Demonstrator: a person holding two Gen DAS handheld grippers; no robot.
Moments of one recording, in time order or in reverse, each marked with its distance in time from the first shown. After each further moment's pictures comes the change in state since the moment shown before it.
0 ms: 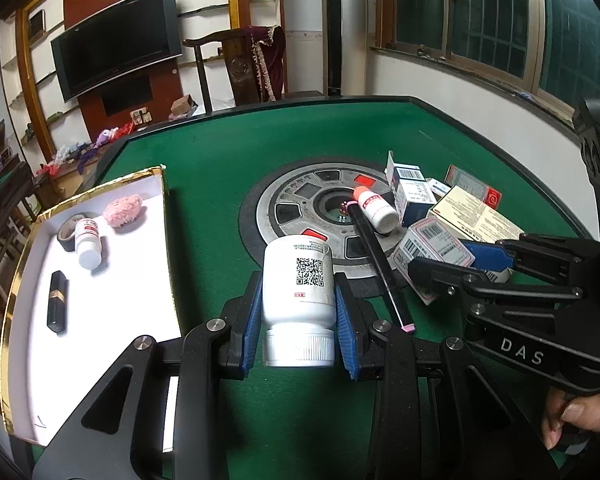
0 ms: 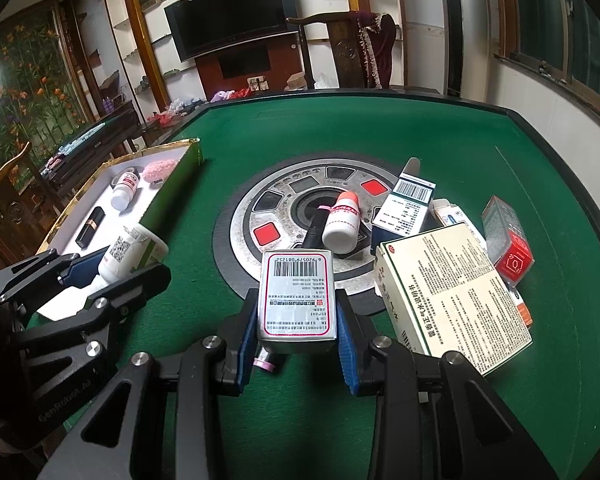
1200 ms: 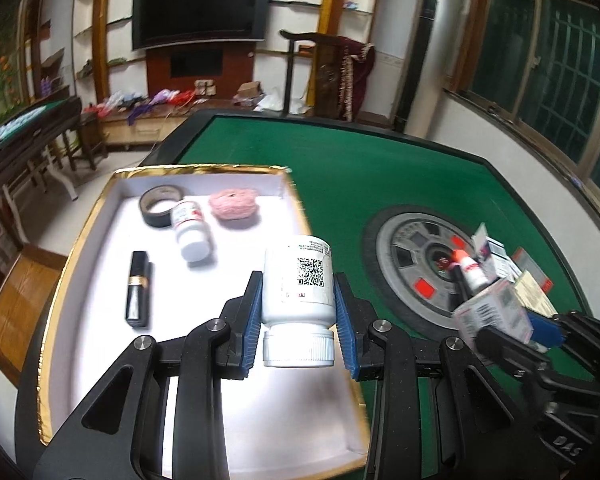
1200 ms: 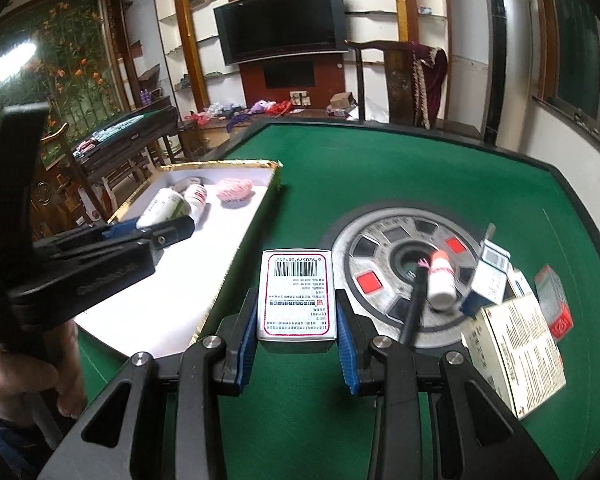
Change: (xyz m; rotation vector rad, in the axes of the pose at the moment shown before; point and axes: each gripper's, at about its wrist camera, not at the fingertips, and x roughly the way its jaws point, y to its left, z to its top) left arm -0.014 0.128 0.010 -0.298 -0.016 0.087; right arm -0.001 0.094 0.027 -0.136 -0.065 0.069
